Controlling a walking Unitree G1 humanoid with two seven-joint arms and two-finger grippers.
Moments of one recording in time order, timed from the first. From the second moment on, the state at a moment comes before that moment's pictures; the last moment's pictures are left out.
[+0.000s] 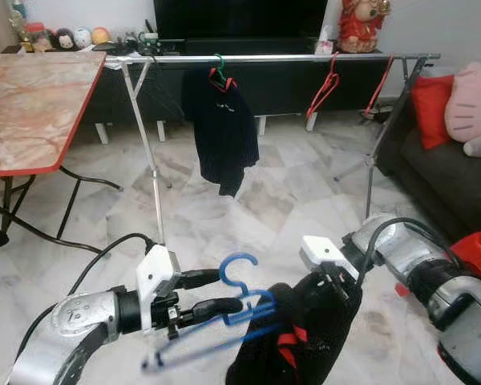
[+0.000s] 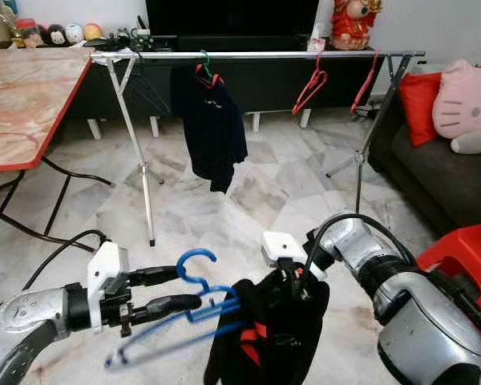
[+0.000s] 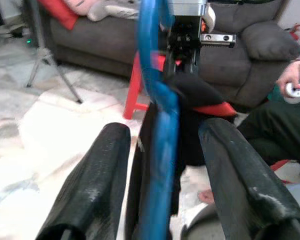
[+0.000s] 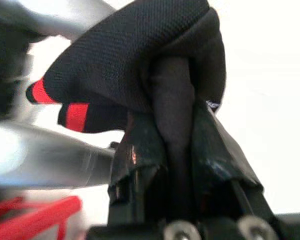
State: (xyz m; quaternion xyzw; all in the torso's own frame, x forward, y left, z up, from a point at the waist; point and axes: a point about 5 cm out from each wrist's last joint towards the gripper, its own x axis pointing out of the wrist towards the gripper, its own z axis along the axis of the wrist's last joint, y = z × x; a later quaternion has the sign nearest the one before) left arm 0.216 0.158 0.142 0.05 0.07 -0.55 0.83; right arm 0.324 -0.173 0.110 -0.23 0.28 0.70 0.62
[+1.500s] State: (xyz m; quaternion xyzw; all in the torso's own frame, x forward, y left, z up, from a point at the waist) left arm 0.240 0.193 0.076 0.03 0.07 -0.14 0.99; right arm 0.354 -0.148 0.097 -0.20 0.19 0.47 0.84
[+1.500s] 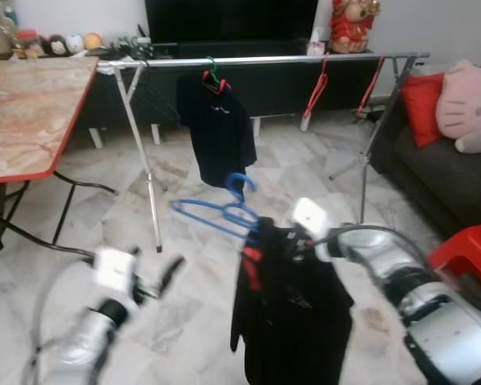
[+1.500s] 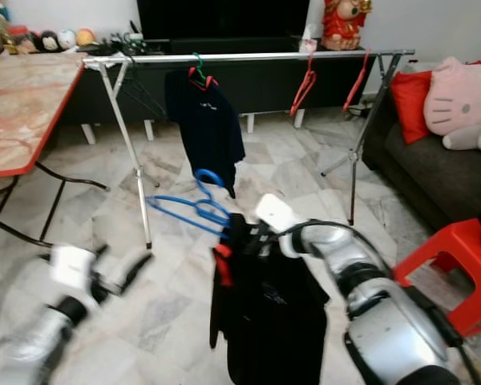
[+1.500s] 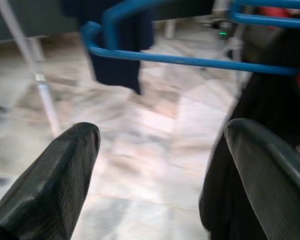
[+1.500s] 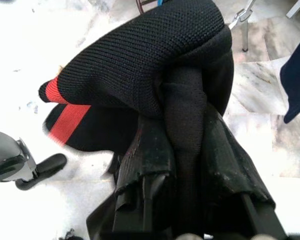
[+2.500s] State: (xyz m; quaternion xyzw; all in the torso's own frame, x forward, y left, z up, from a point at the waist) left arm 0.263 0.177 0.029 0.17 0.10 -0.11 0.97; right arm 0.363 -0.088 0.140 -0.17 0.10 0.55 0.81
